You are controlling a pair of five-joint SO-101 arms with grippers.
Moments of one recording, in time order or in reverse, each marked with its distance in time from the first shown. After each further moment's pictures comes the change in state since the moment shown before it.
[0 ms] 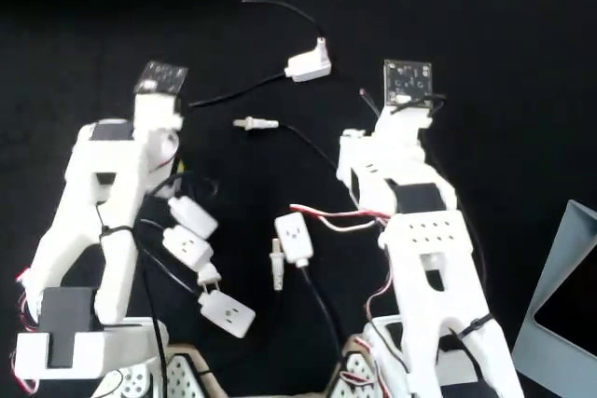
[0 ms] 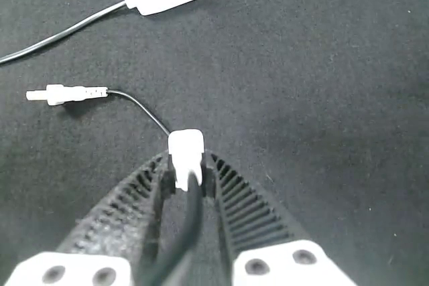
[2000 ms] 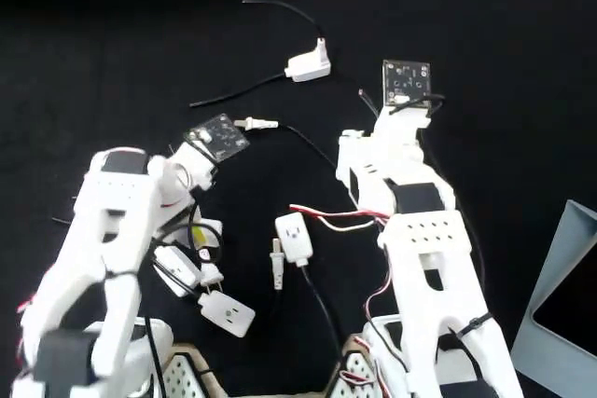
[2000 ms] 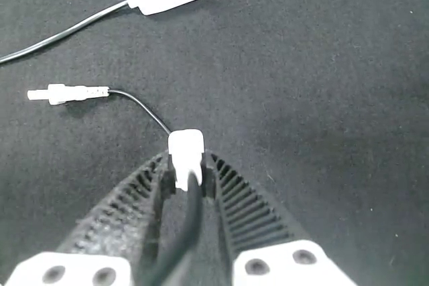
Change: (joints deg) left arm 7.8 -11.9 8.2 5.9 -35.3; right arm -0.3 0.0 0.0 0.0 0.0
